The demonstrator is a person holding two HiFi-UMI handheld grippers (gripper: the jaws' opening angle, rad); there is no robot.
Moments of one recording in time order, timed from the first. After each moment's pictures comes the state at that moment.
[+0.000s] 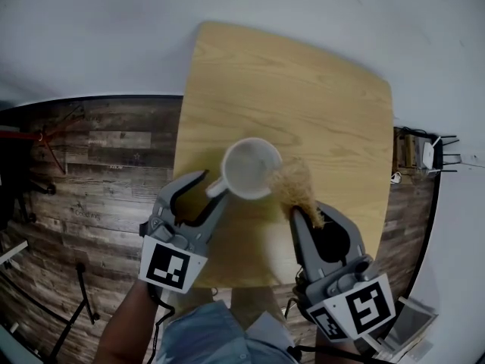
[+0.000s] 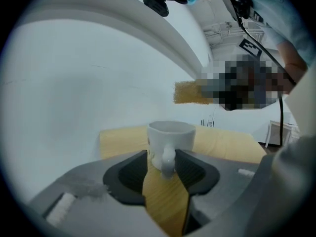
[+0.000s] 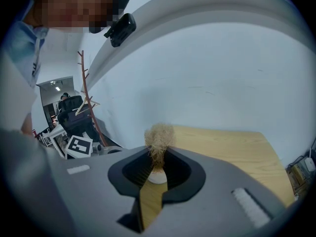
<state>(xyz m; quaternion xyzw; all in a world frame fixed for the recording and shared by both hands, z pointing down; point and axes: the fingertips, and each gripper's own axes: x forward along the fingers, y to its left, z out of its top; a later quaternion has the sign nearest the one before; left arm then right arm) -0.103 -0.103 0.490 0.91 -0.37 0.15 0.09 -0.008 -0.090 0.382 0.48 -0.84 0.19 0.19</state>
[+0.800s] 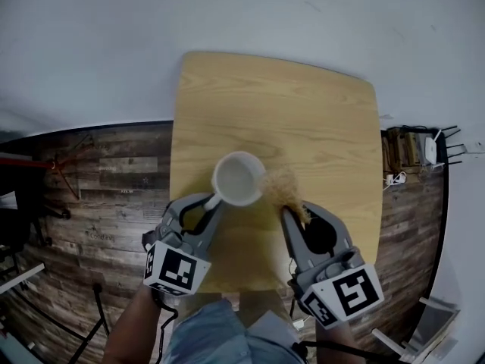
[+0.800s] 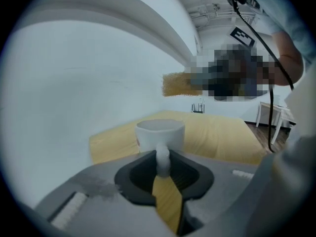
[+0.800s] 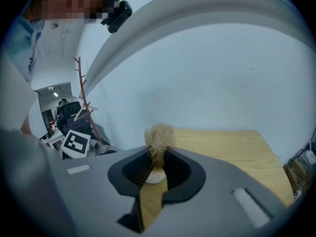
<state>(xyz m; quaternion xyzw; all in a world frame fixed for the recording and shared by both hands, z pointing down) -0.083 -0.091 0.495 0.91 -0.31 0.27 0.04 0.022 -0.090 0.380 0.49 -0.83 0.20 0.16</state>
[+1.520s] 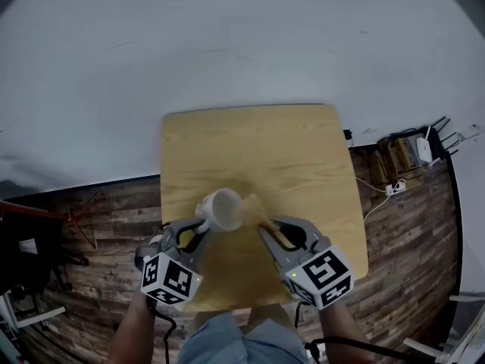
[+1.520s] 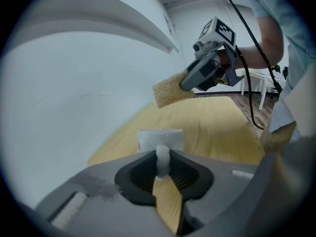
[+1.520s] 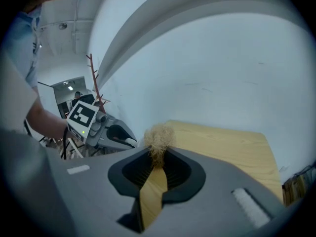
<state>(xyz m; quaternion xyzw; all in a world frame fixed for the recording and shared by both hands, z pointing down) -0.047 -0.092 0.463 0.89 -0.23 0.40 -0.06 0.066 -0.082 0.390 0.41 -0.87 0.20 0.20</state>
